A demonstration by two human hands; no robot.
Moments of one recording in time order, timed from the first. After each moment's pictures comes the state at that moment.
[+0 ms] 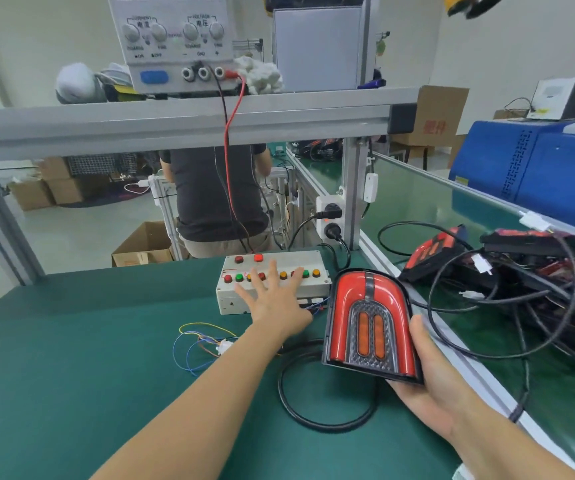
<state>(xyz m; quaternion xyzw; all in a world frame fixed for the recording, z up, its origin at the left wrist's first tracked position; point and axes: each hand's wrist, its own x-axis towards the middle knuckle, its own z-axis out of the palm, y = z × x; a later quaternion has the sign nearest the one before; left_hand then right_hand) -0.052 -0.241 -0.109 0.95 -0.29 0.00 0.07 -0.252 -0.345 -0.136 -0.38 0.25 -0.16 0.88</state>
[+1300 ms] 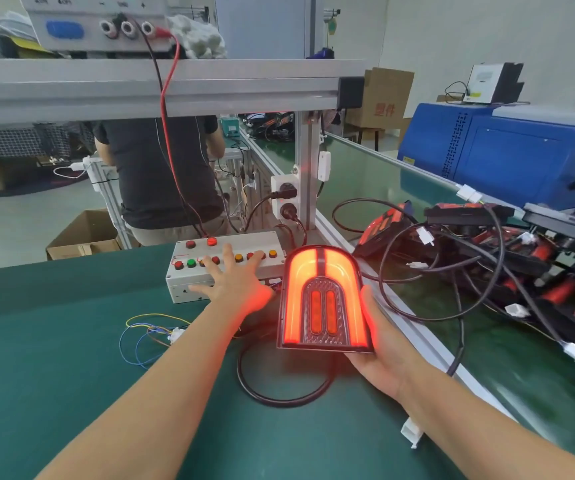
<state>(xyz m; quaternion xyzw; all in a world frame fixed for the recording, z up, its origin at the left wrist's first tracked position) -0.057 -0.250 -0.101 0.95 -0.27 -0.05 0.12 -0.251 -0.341 -0.137 -0.42 0.27 -0.19 0.85</state>
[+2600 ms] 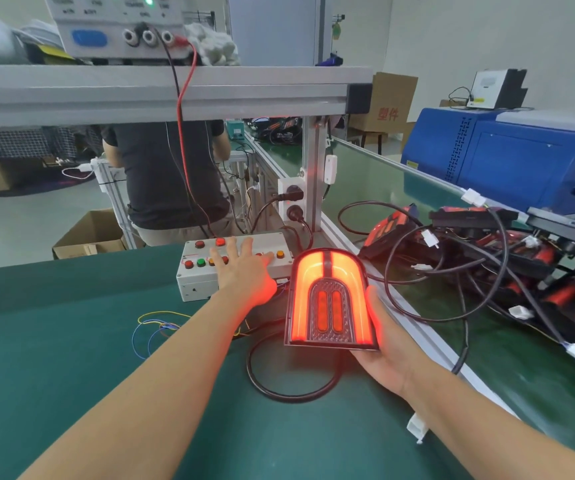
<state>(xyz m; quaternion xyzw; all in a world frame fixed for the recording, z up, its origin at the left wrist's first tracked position) -0.048 -0.248 -0.092 0.93 -0.36 0.05 0.03 -0.248 -0.341 -0.137 -0.43 0.26 -0.20 0.84</state>
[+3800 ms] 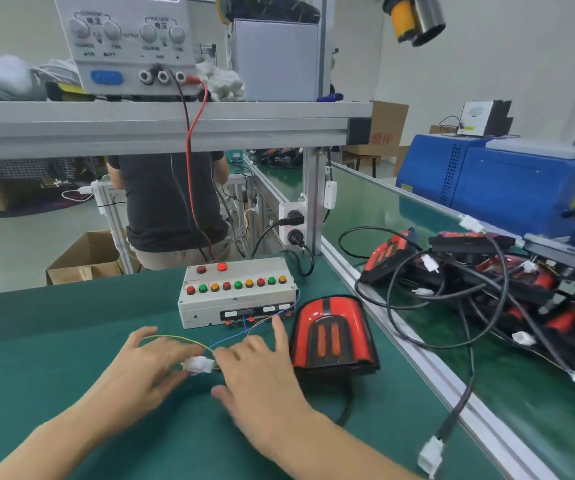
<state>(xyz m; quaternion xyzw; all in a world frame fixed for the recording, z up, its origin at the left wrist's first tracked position) -0.031 -0.075 -0.115 0.77 -0.59 0.19 0.16 -0.178 -0.212 -0.103 -0.99 0.08 -0.13 0.04</state>
